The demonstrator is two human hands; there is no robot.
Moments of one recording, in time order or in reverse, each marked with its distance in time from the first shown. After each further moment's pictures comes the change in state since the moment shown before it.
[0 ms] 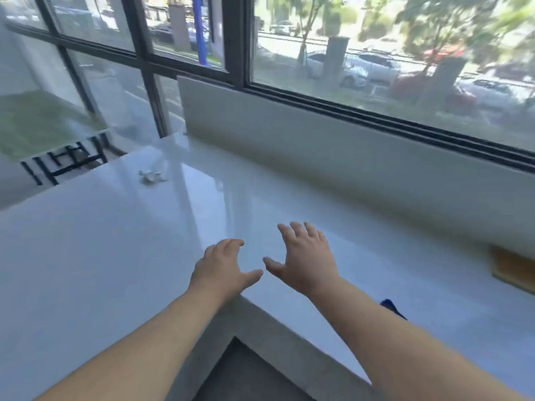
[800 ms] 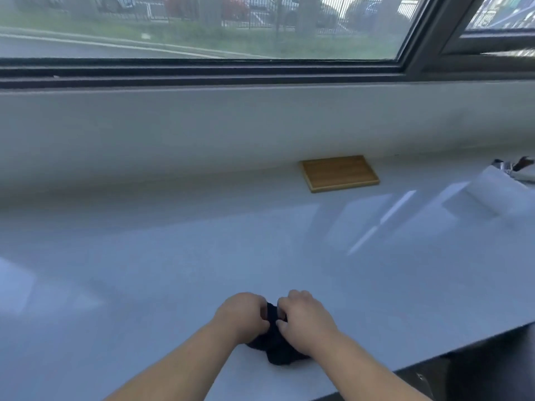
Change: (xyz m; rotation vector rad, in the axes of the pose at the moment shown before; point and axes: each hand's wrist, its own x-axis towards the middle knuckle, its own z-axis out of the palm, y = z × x) left_hand 0.091 0.305 0.298 0.374 -0.929 0.671; right_hand -0.152 0.310 0.073 0.226 -0.350 0.819
